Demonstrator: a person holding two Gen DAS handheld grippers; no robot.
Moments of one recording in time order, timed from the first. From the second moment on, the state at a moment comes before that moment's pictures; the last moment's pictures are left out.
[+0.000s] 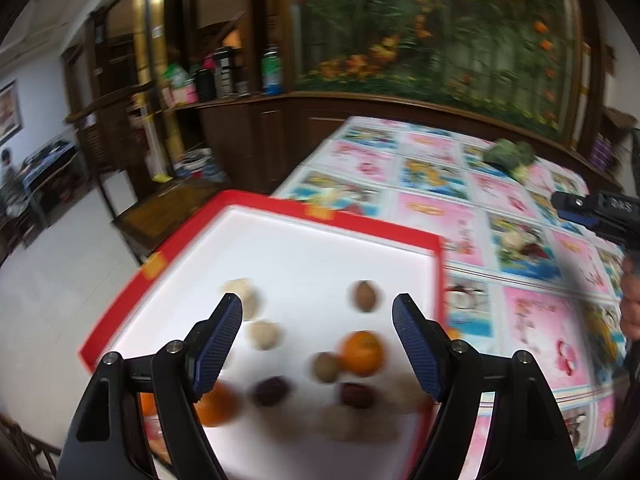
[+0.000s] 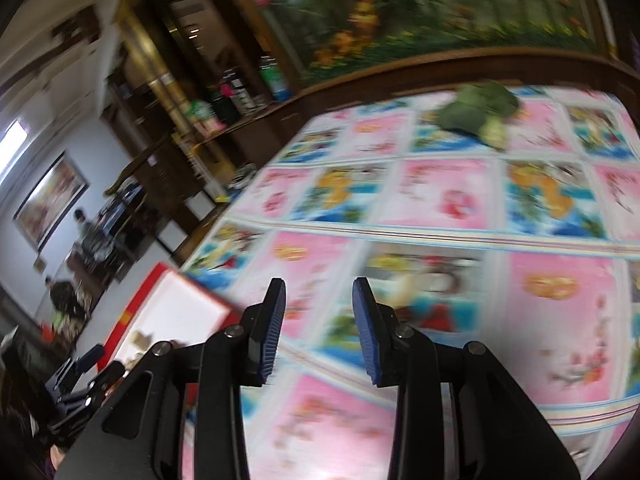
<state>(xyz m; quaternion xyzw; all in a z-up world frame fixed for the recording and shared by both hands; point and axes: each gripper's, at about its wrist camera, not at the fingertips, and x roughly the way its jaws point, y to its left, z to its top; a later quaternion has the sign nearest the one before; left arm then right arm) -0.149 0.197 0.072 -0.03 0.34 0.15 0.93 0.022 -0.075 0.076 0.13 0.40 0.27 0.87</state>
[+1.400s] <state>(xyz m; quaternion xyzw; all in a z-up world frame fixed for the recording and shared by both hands) 0.002 0.040 0.043 0.07 0.41 0.04 0.91 0.058 -0.143 0.059 0.20 0.43 0.14 0.87</state>
